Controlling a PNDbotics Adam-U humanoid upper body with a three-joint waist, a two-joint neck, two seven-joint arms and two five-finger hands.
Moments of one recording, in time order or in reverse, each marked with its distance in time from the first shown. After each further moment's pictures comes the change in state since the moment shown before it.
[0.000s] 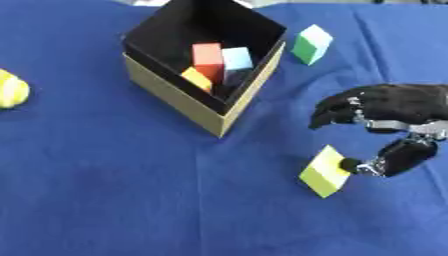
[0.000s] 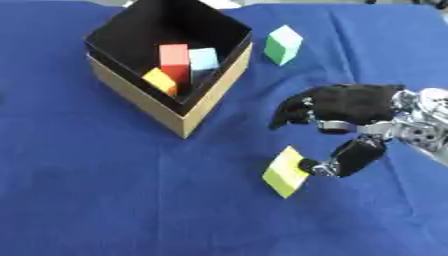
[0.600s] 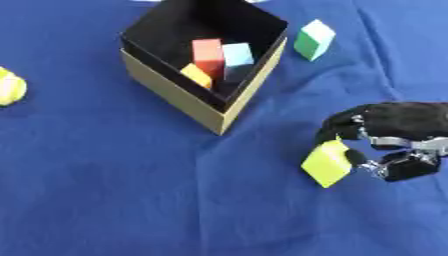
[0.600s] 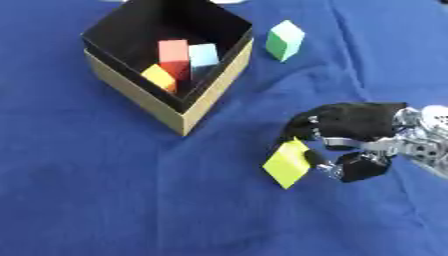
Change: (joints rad) left arm 0.000 -0.009 0.005 0.000 0.003 -0.001 0.002; right arm 0.044 0.010 -0.013 -0.011 0.015 0.020 0.023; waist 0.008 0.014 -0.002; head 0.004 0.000
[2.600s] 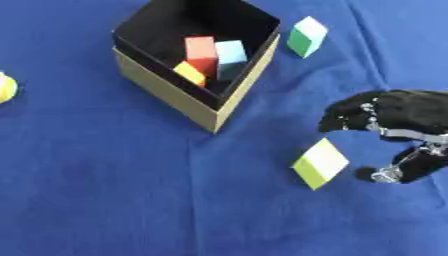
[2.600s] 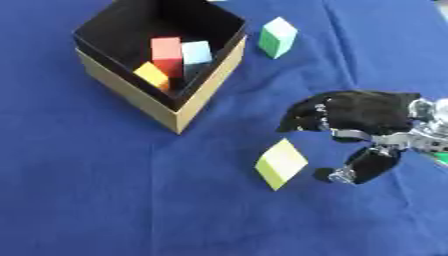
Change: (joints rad) left arm 0.001 0.001 0.006 0.000 -0.007 0.002 0.009; right arm 0.002 -0.002 -0.005 0.001 0.045 -0.067 -0.125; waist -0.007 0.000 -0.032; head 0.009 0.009
